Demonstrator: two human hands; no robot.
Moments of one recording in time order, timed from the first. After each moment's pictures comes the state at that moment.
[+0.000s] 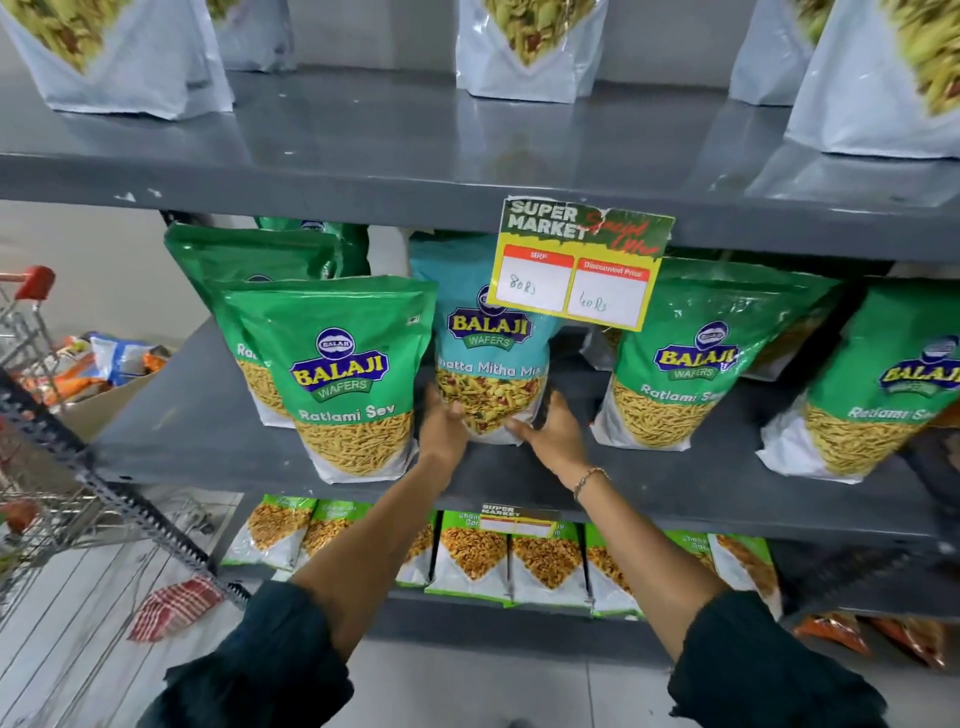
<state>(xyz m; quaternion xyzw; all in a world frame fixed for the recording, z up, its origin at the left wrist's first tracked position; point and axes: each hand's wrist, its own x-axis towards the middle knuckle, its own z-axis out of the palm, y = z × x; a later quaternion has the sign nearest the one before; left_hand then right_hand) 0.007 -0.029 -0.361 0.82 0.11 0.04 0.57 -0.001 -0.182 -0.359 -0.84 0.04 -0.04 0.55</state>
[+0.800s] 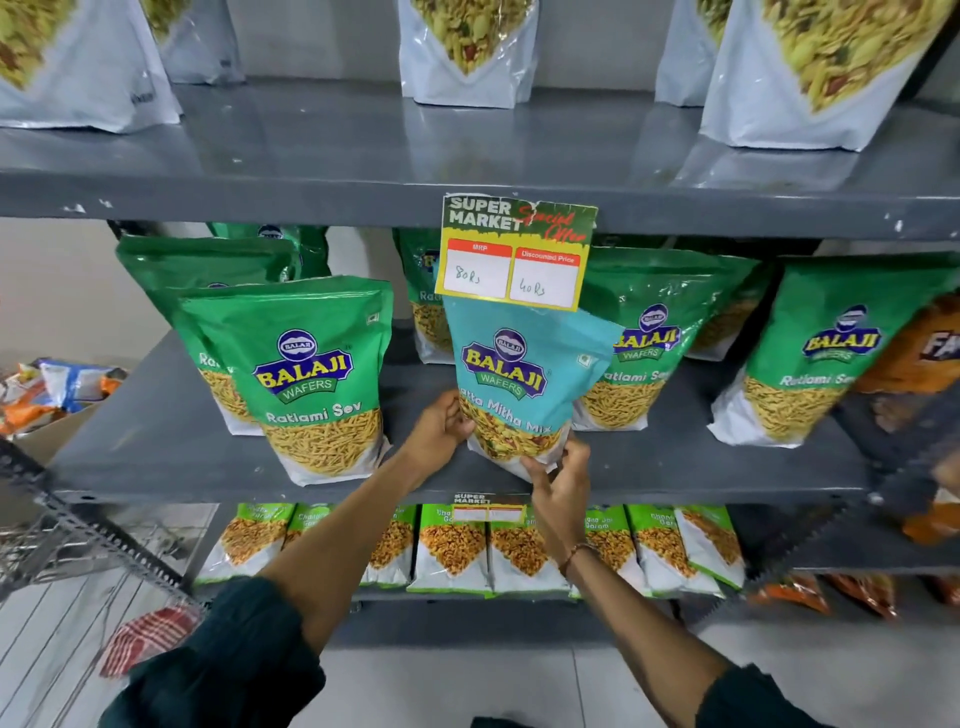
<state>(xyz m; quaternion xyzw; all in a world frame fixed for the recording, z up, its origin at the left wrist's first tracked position) -0.012 -0.045 -0.355 0.74 -0.09 -0.11 0.65 -0.094 -0.200 -0.399 -0.77 0.09 -0.23 0.58</state>
